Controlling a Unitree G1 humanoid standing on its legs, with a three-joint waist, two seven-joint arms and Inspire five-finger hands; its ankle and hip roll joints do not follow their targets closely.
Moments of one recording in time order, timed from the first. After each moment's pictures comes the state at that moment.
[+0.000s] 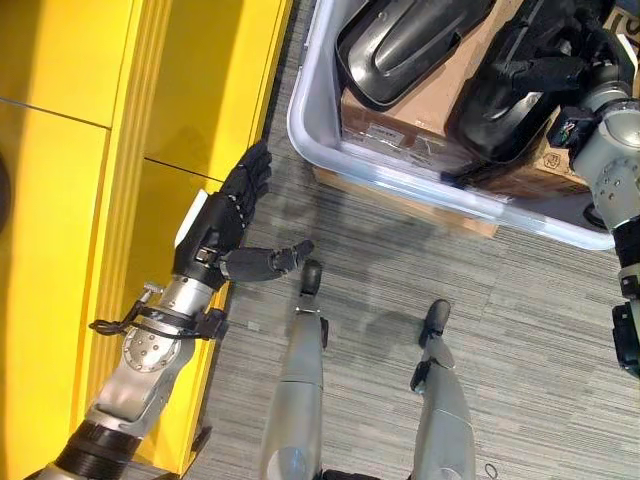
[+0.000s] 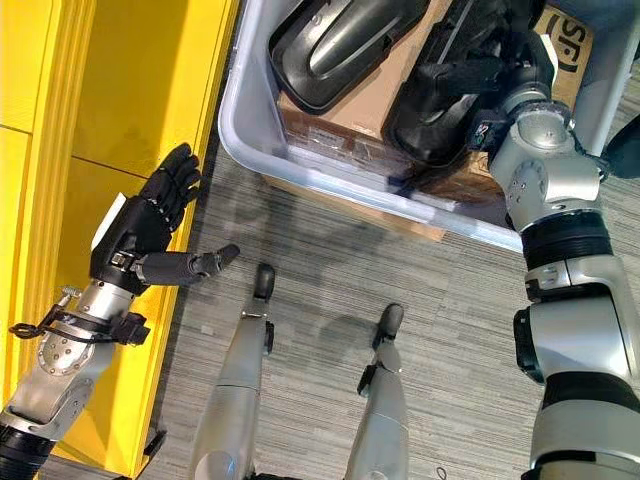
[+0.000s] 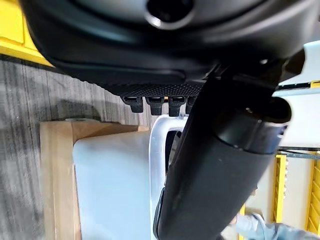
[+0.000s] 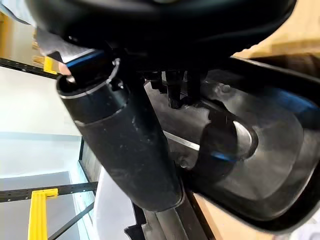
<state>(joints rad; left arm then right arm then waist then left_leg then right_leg) -0.09 0.78 -0.16 -0.16 -0.55 -0.31 0.00 -1.22 -0.80 0.30 0.72 0.75 0.22 -0.25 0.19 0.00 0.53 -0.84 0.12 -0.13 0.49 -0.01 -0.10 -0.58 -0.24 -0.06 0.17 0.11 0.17</state>
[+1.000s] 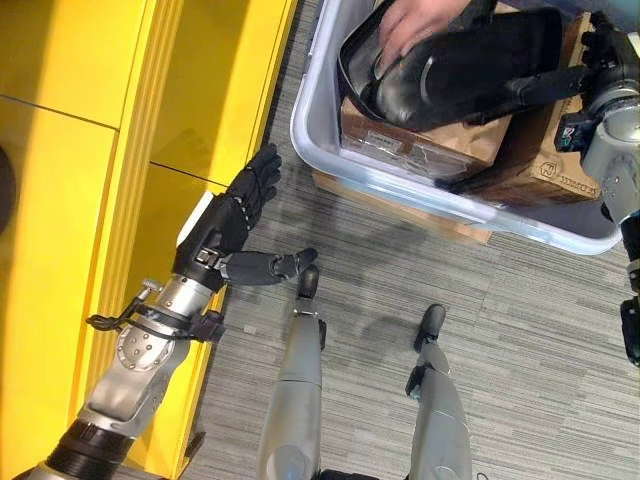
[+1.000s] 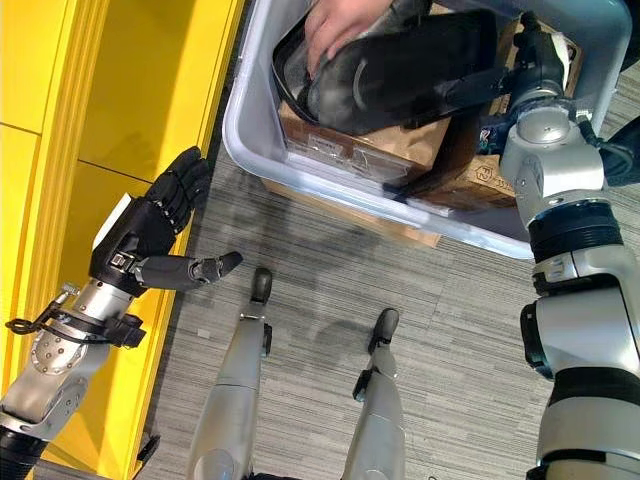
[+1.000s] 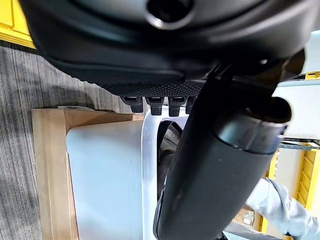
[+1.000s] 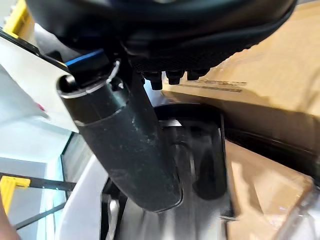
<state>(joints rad) -0.11 0.81 -0.16 -0.17 -0.58 -0.31 -0.05 -1.26 -0.83 0.39 0.77 0.59 0.29 -0.24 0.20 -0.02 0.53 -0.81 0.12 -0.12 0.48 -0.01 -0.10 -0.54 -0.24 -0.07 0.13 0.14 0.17</state>
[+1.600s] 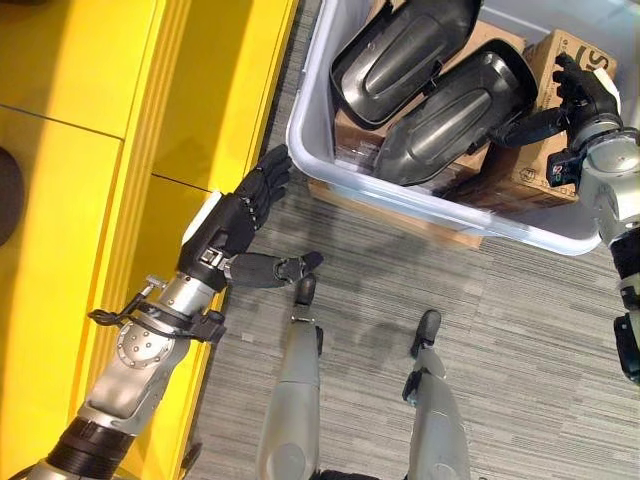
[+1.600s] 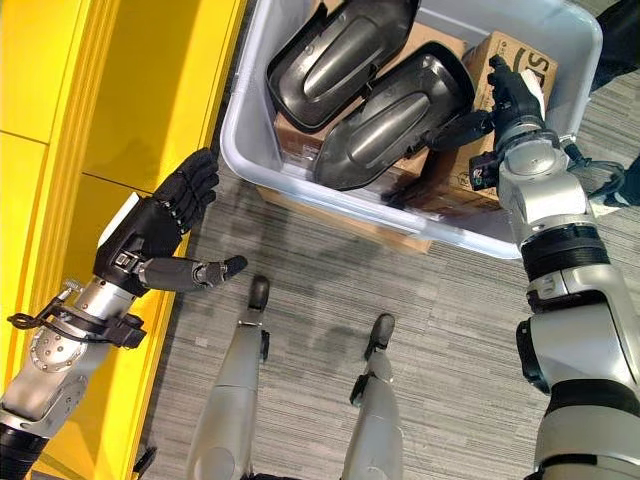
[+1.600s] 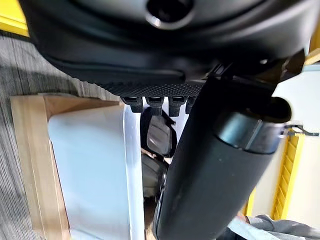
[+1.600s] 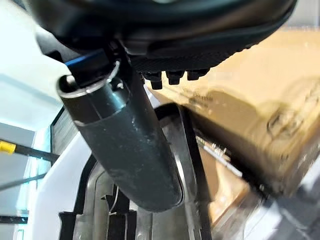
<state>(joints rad) -0.12 0.81 -0.15 -0.17 -0.58 -0.31 -0.13 -1.15 -0.83 0.39 0.72 0.35 0.25 -0.12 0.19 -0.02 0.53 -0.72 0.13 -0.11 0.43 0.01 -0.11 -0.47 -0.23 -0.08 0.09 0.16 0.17</state>
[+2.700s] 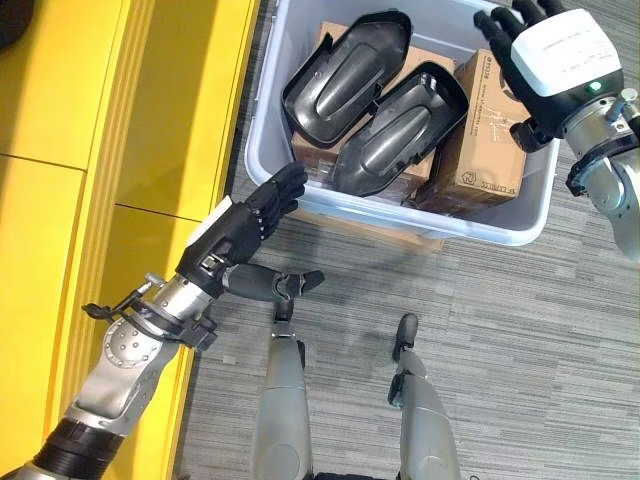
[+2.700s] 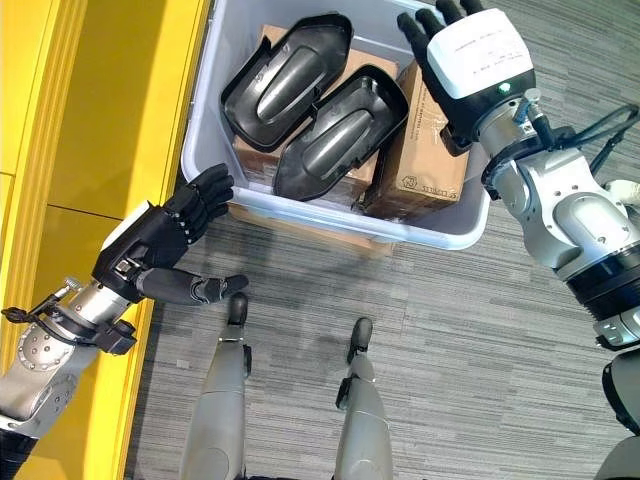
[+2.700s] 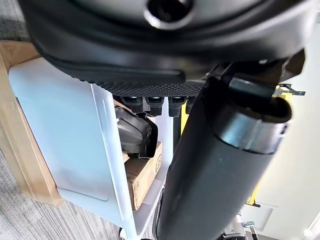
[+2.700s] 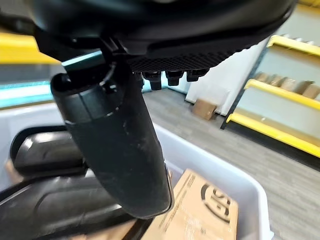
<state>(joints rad) -0.10 0.85 -0.12 -0.16 -0.62 -0.31 -0.28 -1.07 -1.16 0.72 0.23 -0.55 0.13 -0.21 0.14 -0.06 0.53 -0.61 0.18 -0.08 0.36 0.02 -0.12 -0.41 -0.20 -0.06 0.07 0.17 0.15</state>
